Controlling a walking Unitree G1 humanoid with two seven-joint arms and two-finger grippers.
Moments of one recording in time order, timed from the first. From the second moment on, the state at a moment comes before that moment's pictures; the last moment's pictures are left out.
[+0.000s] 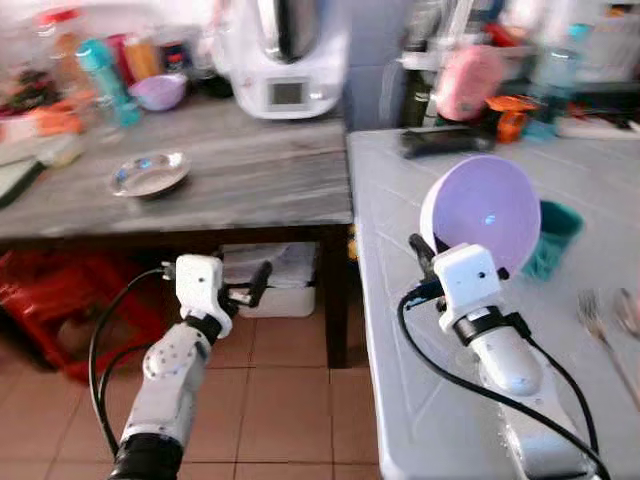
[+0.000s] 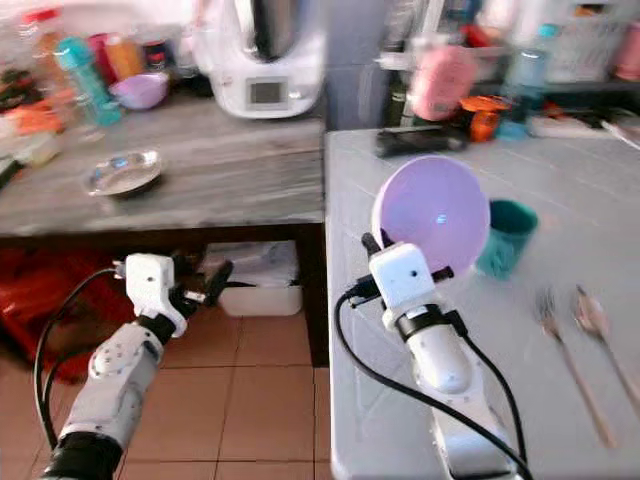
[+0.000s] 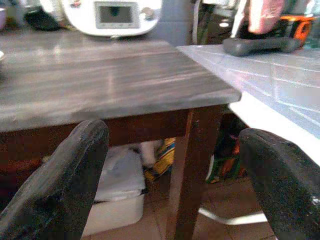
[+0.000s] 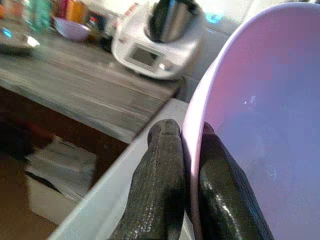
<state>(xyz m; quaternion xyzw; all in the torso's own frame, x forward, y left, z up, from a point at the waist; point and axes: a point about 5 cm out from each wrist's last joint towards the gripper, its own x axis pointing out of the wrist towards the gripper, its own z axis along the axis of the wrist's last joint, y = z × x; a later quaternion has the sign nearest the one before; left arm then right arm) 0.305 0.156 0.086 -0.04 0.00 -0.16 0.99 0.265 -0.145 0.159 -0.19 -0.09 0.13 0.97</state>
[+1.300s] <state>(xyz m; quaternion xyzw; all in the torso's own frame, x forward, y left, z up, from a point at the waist) 0.307 0.150 0.087 -0.05 -0.01 -0.15 0.99 0.257 -0.151 0.155 -0.18 -0.09 0.12 0.97</state>
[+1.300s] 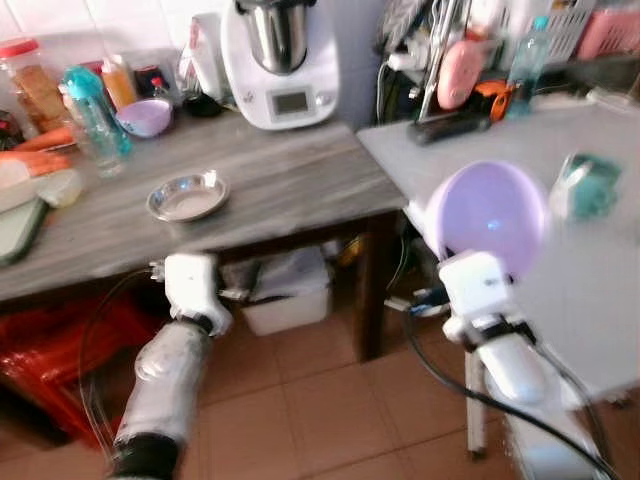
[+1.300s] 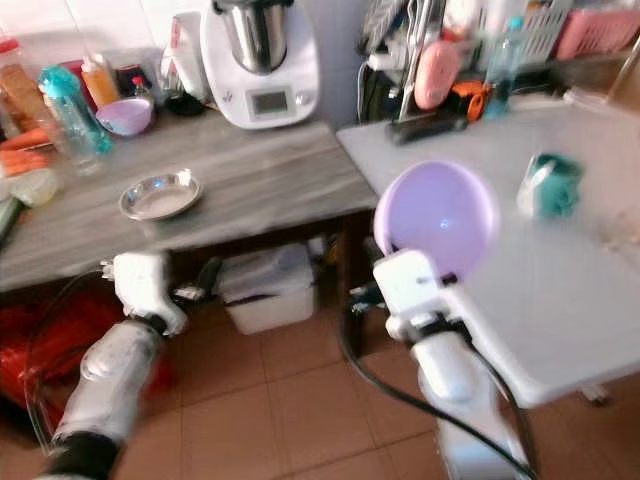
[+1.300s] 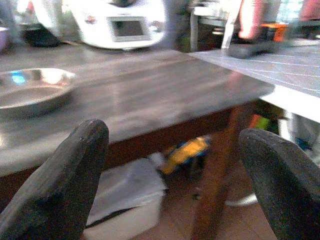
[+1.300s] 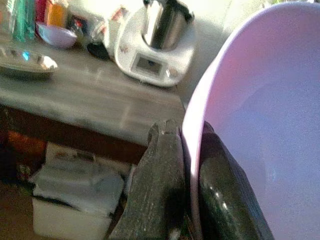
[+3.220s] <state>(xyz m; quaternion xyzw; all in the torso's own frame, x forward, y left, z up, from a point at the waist) 0.297 0.140 0.086 -0.05 -0.03 -0.17 0.98 0.258 -0.141 0.155 -0.17 -0.10 0.11 0.97</state>
